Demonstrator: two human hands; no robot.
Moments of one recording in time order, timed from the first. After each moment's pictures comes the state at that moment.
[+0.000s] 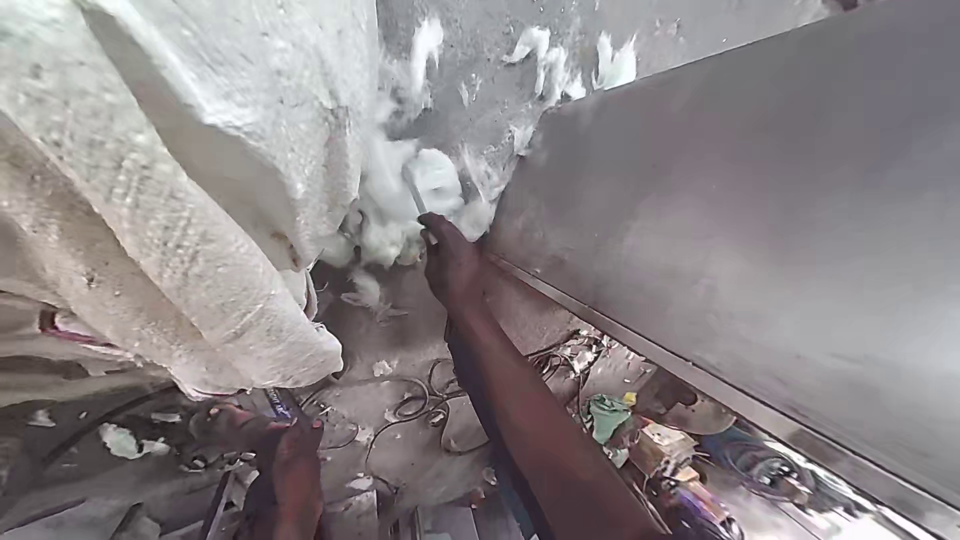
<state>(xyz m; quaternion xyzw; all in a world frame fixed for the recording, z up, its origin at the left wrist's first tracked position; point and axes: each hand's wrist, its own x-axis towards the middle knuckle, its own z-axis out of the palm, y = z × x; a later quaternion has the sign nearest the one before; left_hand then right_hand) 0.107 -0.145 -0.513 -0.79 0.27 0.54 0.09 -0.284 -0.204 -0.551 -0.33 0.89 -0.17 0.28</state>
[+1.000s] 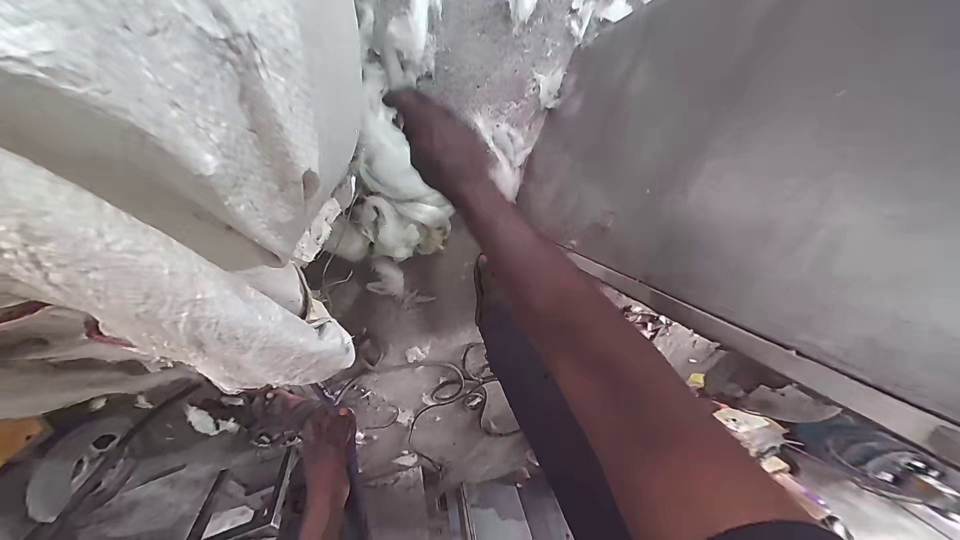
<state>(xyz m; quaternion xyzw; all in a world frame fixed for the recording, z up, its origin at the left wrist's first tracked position) 0.109 -0.157 -0.511 -0.77 0.30 0.56 0.08 -0.362 -0.299 -0.594 -0.43 0.85 -0.07 0.31</state>
